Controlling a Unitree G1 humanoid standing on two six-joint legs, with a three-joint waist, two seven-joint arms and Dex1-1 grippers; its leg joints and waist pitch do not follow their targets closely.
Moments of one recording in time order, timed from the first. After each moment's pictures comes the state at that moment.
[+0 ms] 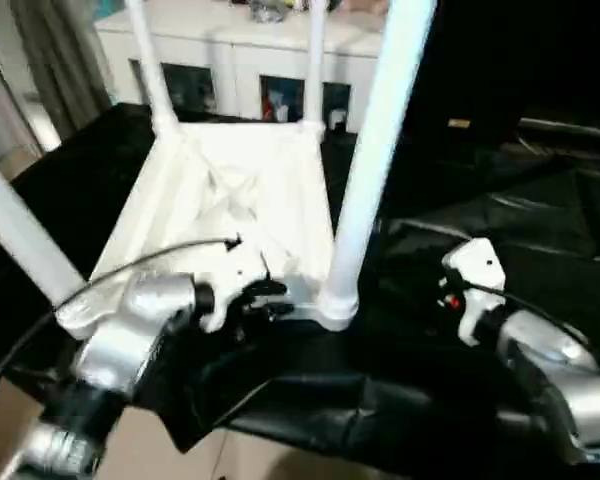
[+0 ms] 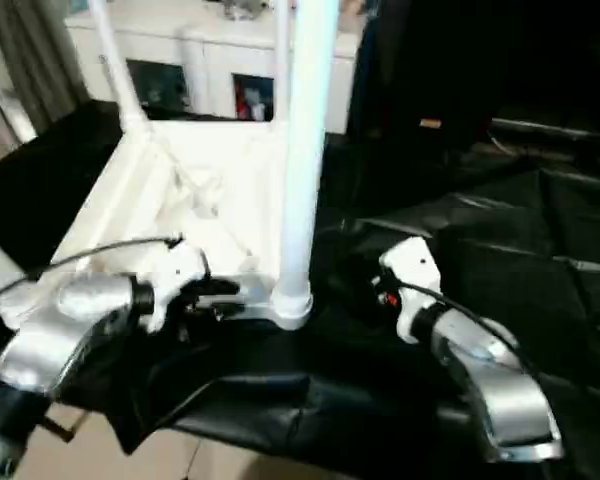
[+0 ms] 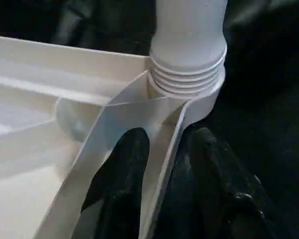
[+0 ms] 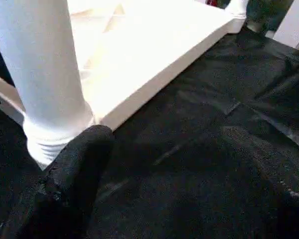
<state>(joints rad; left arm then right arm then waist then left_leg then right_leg) -0.49 0.44 -0.30 0.30 -0.03 0.26 -1.06 -0.12 -0.45 0.02 -0.16 0.19 0.43 0.62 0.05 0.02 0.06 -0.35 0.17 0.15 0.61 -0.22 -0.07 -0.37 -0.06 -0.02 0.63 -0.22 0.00</state>
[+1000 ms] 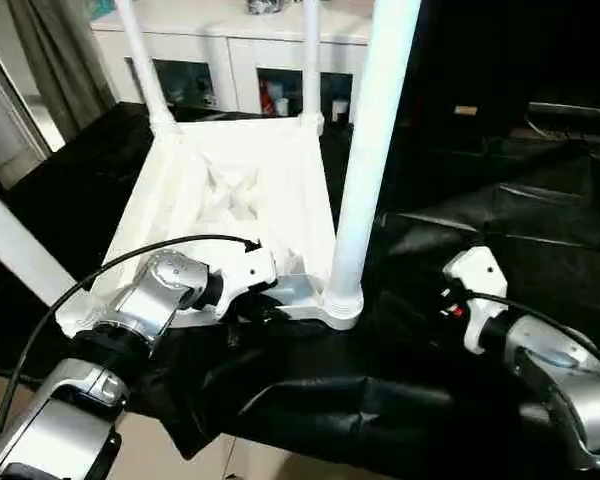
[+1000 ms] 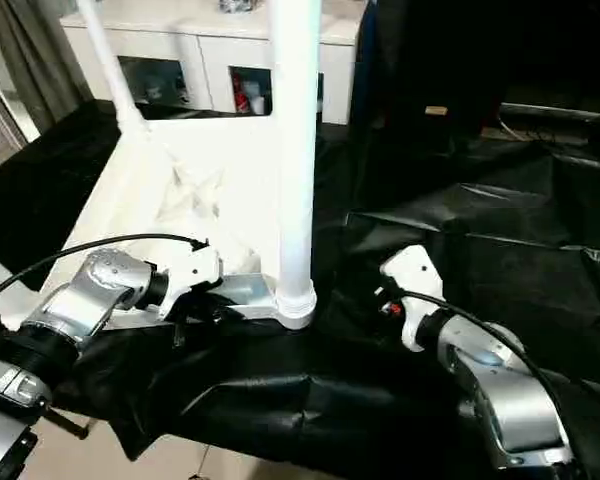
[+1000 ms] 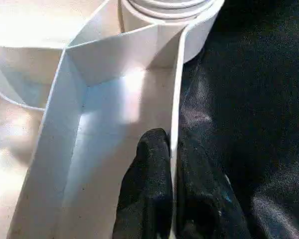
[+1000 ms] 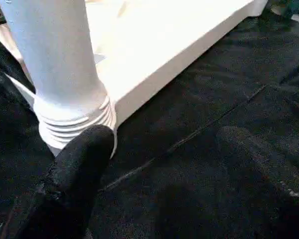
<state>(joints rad) -0.65 0.42 -0.38 0.66 0.04 0.06 -1.21 -0.10 -0.46 0.04 -0.15 0.20 0.42 0.64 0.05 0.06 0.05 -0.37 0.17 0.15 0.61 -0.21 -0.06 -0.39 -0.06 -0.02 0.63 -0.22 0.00</state>
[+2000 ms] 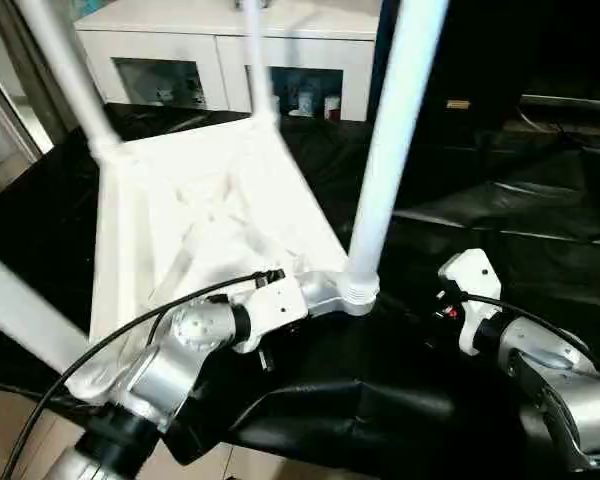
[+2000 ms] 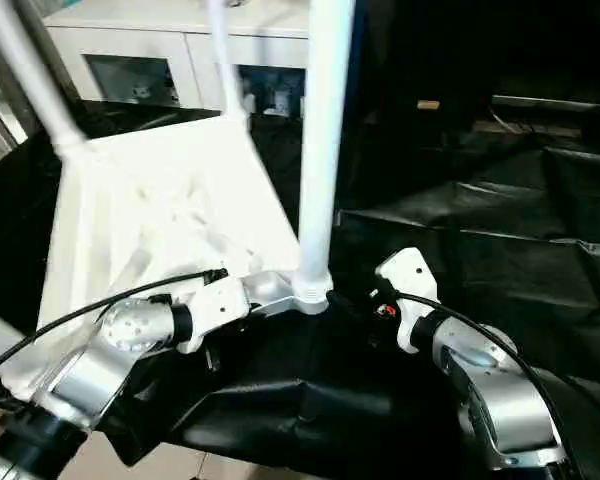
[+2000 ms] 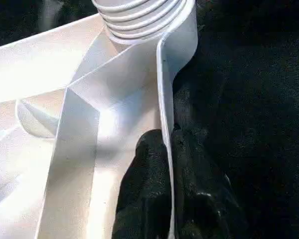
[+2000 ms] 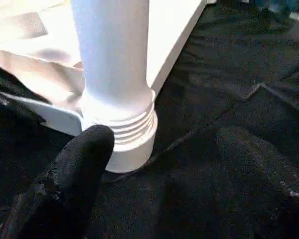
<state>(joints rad) -0.32 0.33 -0.37 0.12 0.24 0.20 -0.79 -0.12 -0.44 0.05 -0.13 0.20 0.40 0.63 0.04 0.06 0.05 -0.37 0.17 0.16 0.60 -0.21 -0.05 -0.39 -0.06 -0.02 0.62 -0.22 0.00</state>
